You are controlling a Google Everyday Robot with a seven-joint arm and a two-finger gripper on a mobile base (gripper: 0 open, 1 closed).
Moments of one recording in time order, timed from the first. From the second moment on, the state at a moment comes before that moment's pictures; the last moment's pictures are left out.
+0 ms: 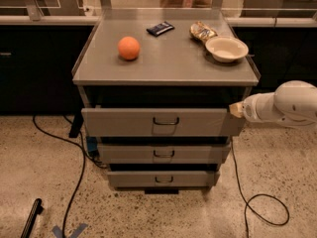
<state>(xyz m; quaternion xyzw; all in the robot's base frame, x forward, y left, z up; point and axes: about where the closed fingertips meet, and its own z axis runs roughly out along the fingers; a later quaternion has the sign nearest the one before) 0.666 -0.285 0.700 -0.16 0.91 0.05 0.39</state>
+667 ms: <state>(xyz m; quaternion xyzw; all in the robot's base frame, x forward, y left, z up) 0.670 -0.273 0.713 -0.17 0.91 0.05 0.38</state>
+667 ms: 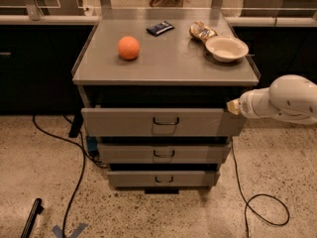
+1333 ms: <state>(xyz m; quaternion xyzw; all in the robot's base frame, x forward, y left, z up) 0.678 -0.257 0.725 -0.19 0.90 0.04 0.40</state>
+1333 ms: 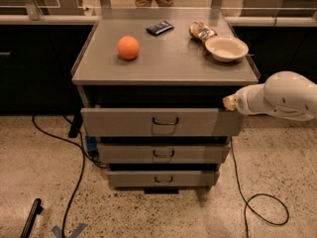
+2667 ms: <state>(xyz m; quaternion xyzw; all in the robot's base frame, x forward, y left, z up) 0.705 -0.243 0.676 -0.18 0.92 0.06 0.34</state>
